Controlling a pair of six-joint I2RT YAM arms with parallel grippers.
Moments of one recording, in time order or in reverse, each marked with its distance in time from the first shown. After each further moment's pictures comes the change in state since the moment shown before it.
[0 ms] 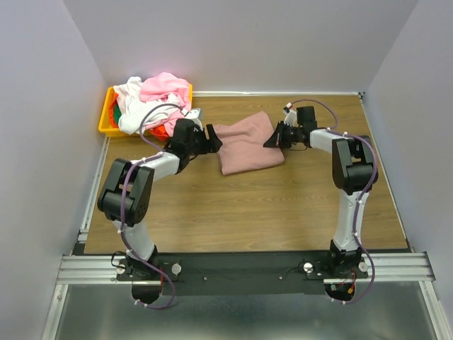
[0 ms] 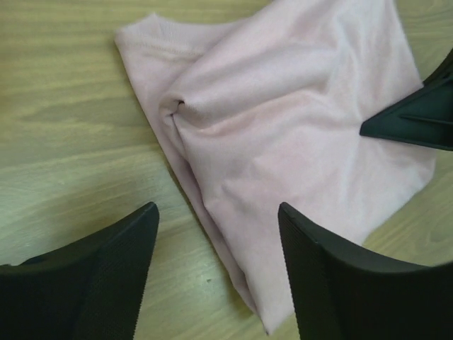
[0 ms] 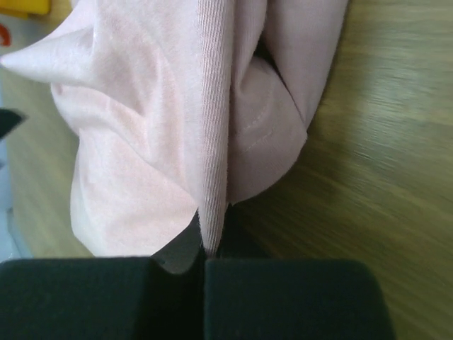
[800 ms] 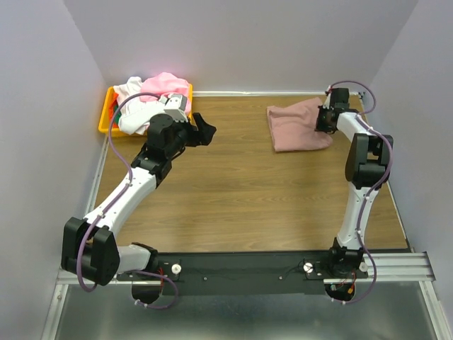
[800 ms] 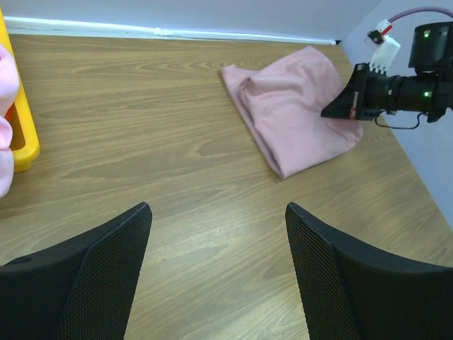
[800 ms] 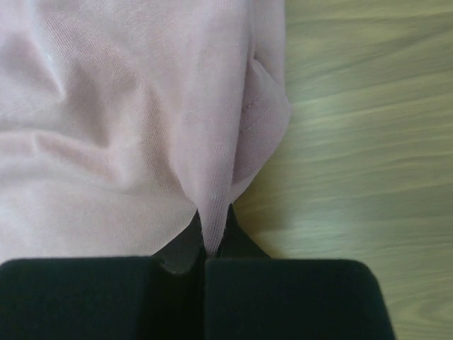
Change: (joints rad) left arm -0.015 -0.542 -0.031 -0.218 -0.030 0.028; right arm -0.206 0.028 0.298 -0.335 0.612 -0.284
